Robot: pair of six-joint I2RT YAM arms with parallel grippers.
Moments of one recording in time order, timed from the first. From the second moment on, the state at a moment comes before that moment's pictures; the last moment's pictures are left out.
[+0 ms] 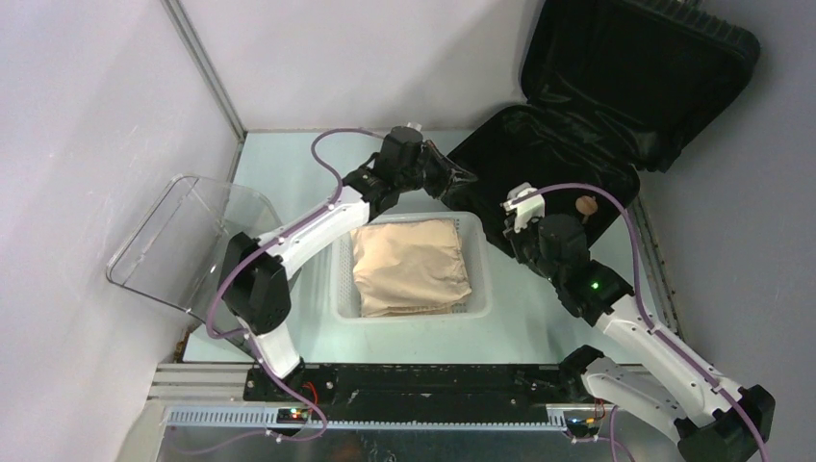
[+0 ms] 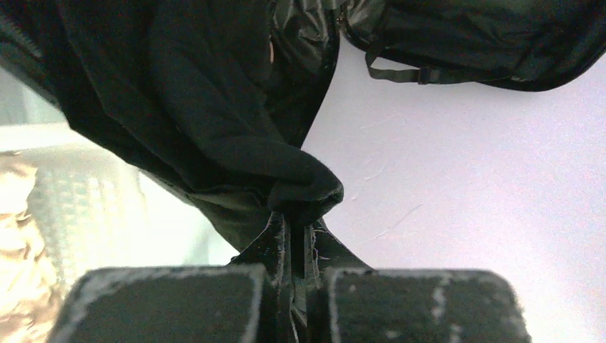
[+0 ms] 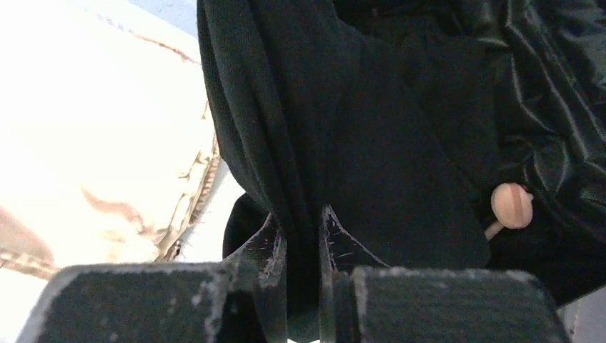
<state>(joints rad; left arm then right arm) -0.67 1.75 1.54 -0.18 0.24 -1.31 0.58 0.85 0.74 -0.26 0.19 -0.14</state>
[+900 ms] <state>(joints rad) -0.65 1.64 1.47 -0.17 0.32 -1.16 0.65 0.84 0.87 -0.43 0.14 -0.05</state>
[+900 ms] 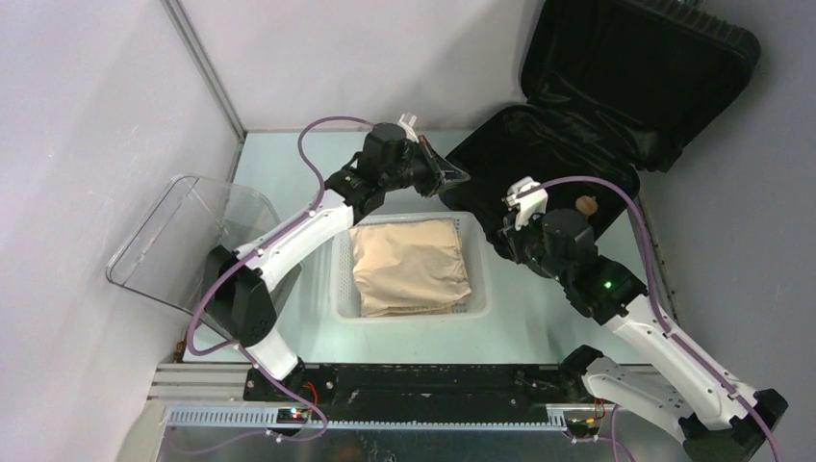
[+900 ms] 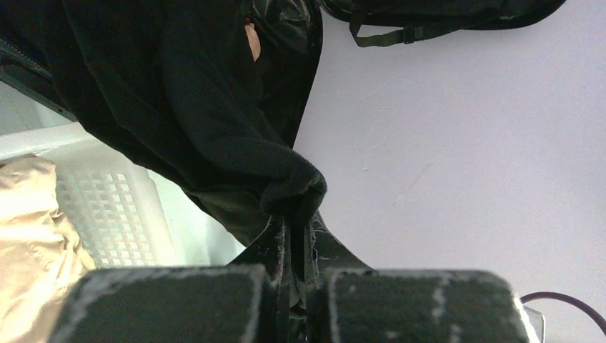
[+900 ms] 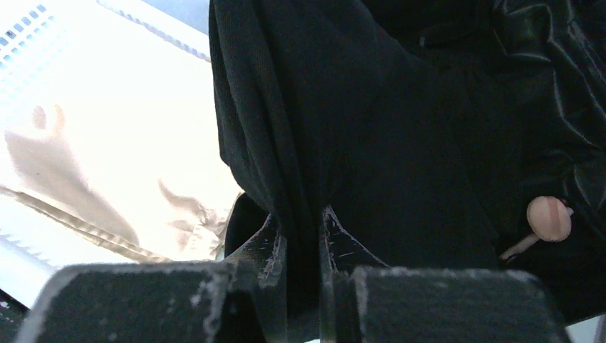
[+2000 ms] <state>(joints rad) -0.44 1.41 1.17 -0.43 0.46 -0.69 1.09 1.23 0.93 -0.31 0.29 0.26</state>
